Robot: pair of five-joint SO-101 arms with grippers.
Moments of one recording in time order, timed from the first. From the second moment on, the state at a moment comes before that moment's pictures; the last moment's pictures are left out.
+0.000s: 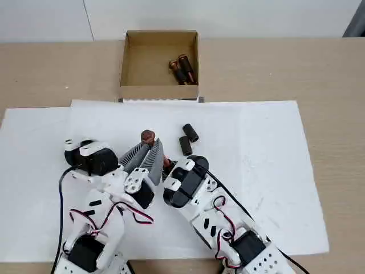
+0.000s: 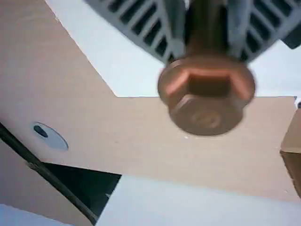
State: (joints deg) left arm 23.0 -103.0 86.2 35.5 31.2; right arm -42.5 -94.5 94.2 27.4 8.1
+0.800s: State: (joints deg) left arm 20.7 -103.1 88.1 33.9 34.9; right arm -42.5 -94.4 94.5 24.4 12.1
